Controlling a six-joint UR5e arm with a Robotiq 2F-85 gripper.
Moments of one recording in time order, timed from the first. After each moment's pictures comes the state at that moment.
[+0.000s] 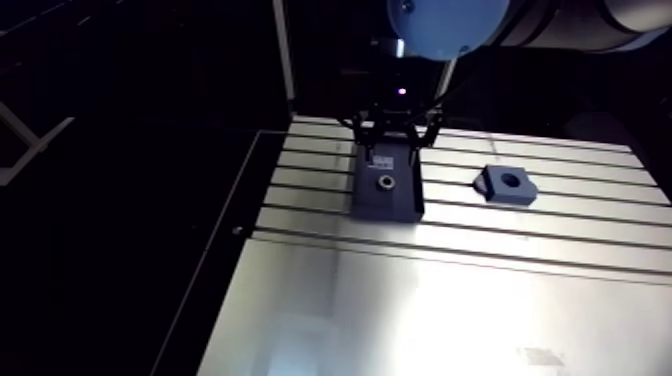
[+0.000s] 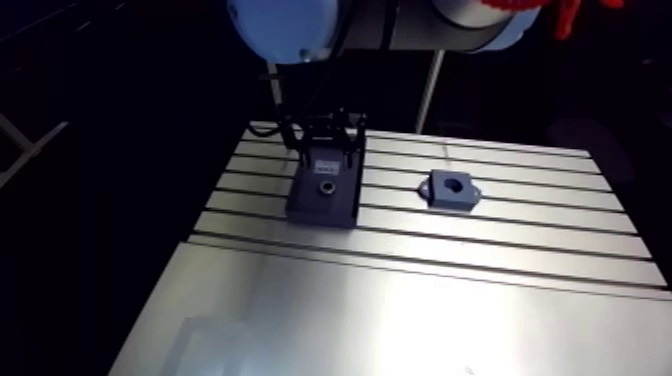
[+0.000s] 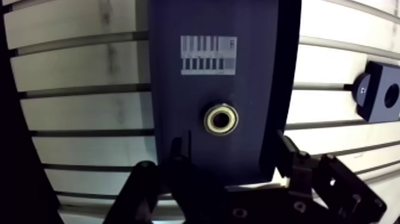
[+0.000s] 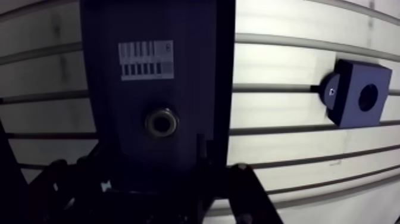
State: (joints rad) arm 0.10 -1.15 1.78 -2.11 -1.63 -1.47
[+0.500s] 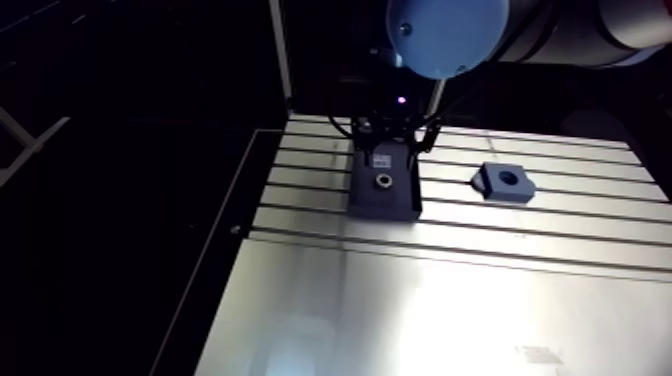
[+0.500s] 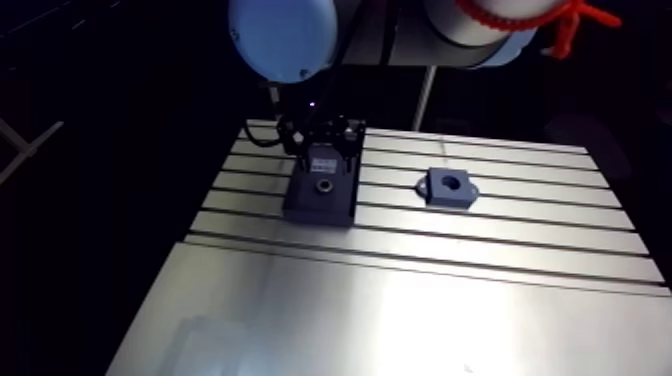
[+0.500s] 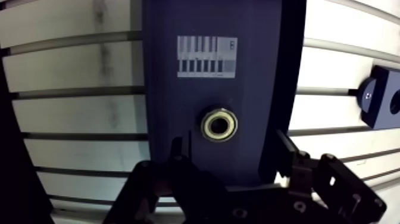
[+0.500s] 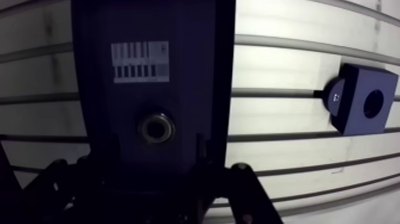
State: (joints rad) arm 0.09 -1.15 1.81 -2.16 -1.62 -1.50
